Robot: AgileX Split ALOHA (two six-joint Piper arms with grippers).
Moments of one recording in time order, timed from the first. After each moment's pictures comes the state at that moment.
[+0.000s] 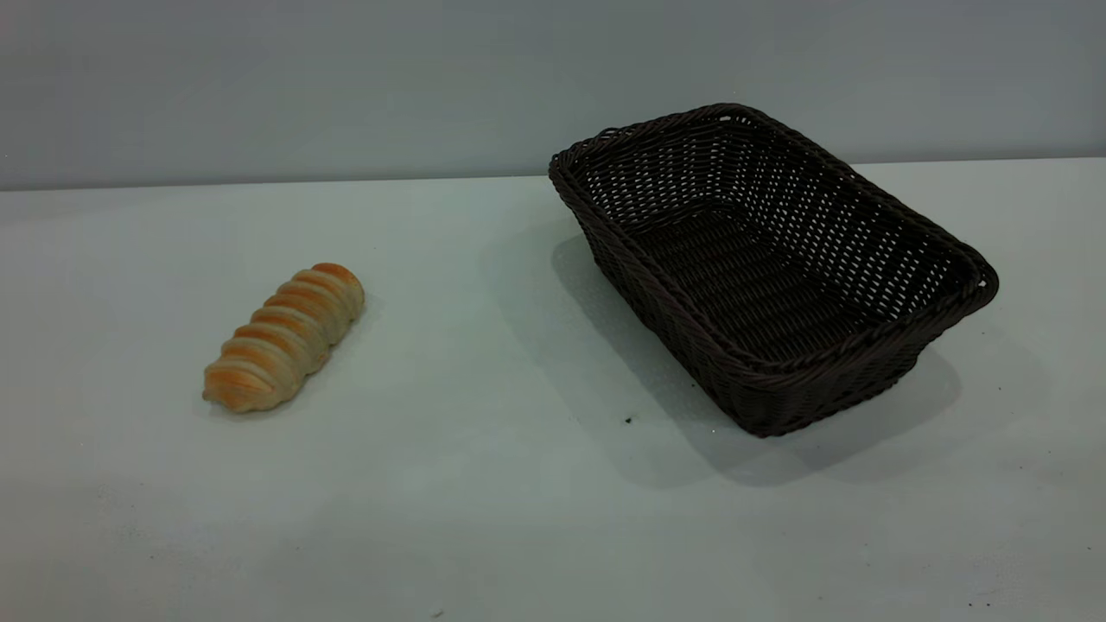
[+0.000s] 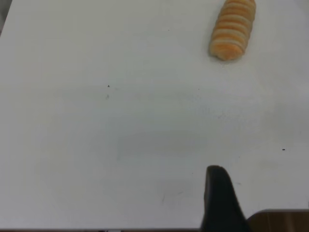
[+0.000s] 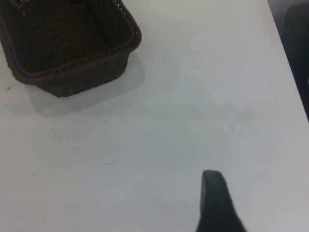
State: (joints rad) left arm 0.01 -0.02 -0.49 0.01 1.13 -0.02; right arm -0.03 -0.02 -0.47 0.01 1.14 -0.05
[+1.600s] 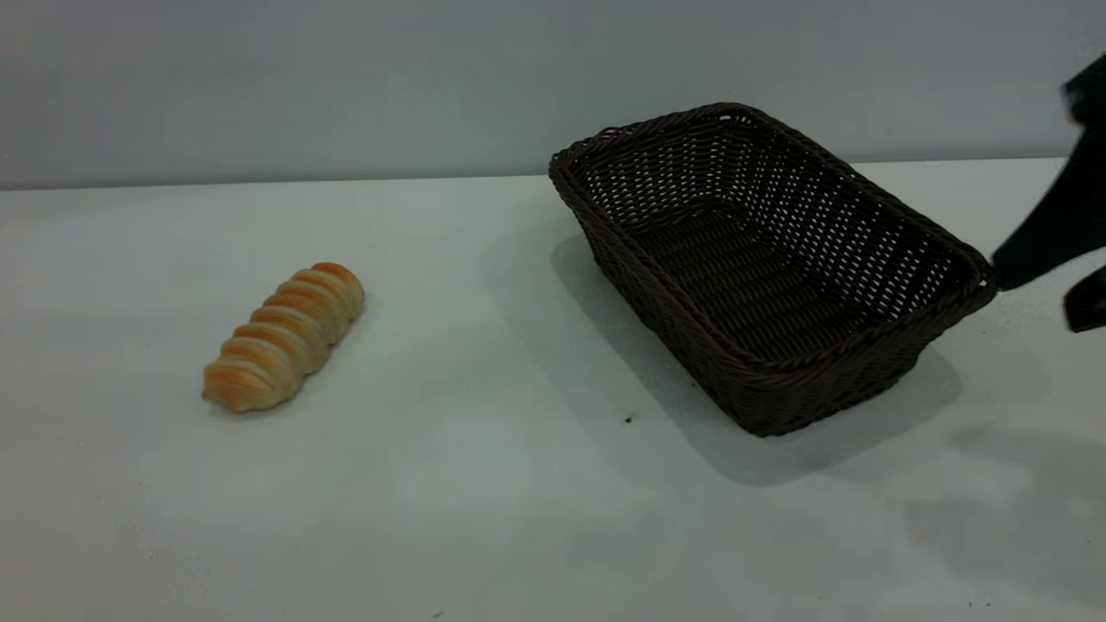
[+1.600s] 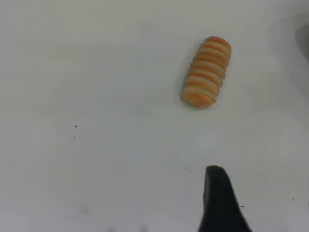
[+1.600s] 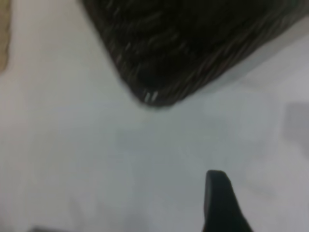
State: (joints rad) left arm 0.01 0.54 -0.68 -0.06 0.83 -0.10; right arm -0.03 1.56 -0.71 0.90 0.58 -0.50
